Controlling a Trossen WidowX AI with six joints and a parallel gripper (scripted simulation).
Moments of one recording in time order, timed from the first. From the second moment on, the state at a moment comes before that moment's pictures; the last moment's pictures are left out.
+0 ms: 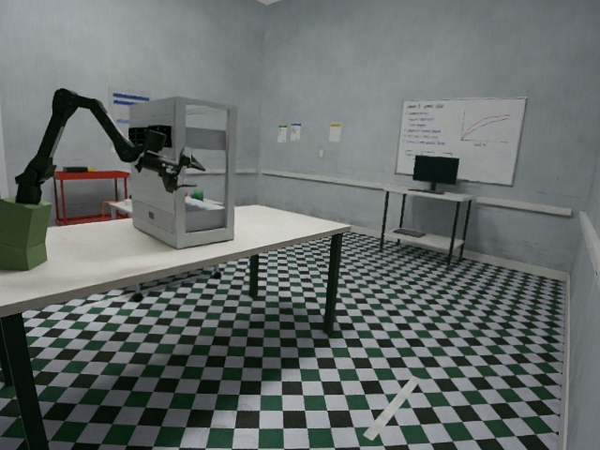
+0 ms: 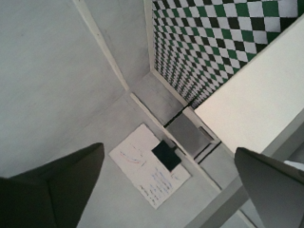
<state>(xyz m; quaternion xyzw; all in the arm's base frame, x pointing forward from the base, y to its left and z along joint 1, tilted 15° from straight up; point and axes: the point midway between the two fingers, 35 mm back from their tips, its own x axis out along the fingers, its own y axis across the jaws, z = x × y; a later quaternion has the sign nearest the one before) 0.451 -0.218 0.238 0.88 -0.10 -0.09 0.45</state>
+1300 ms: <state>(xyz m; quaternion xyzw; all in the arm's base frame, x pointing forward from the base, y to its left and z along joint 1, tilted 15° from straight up) 0.451 -0.218 0.238 0.88 -0.10 -0.09 0.45</state>
